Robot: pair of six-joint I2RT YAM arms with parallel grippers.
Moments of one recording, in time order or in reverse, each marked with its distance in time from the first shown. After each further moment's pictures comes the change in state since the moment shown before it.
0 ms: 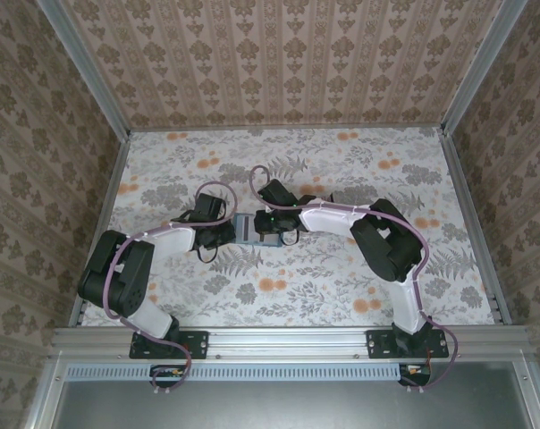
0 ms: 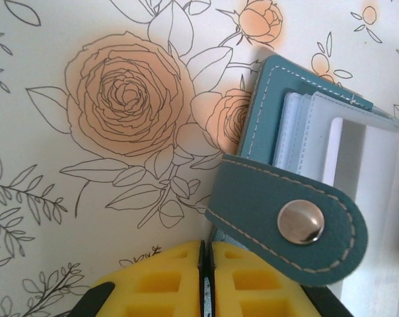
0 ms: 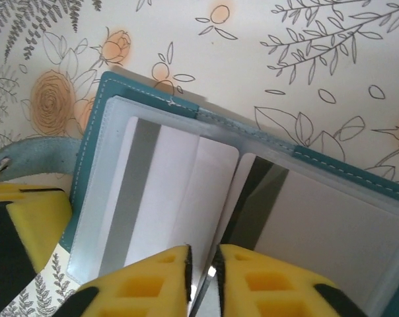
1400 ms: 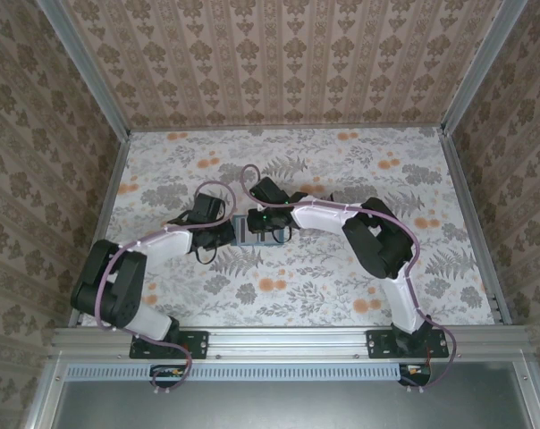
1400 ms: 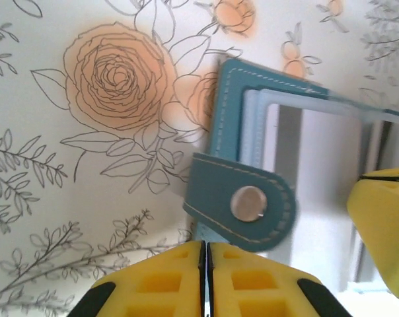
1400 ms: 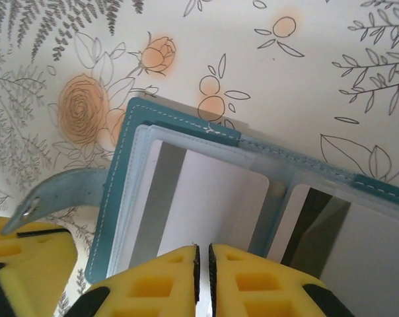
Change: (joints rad) left arm -0.009 -0.100 -0.004 -0.072 0.000 0.001; right arm 0.019 0.060 0.108 -0.041 -0.031 -0.032
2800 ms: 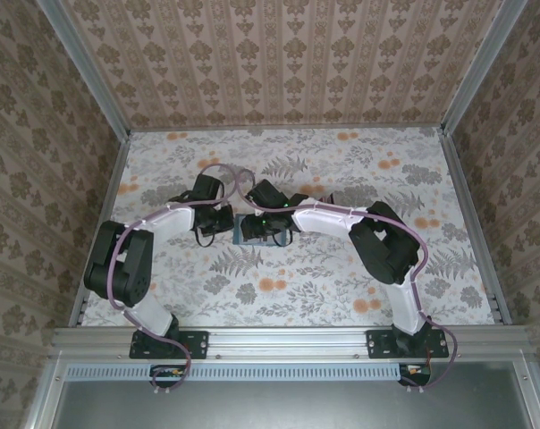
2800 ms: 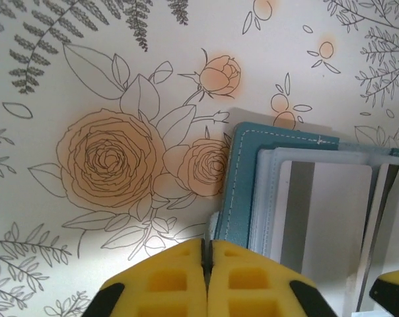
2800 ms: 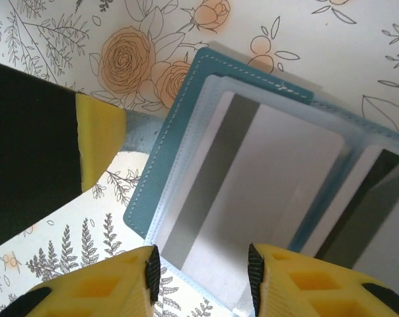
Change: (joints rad) left arm 0.063 0.169 0.226 -0.167 0.065 0.137; right arm 0.033 -0.054 -0.022 -0.051 -0.009 -0.069
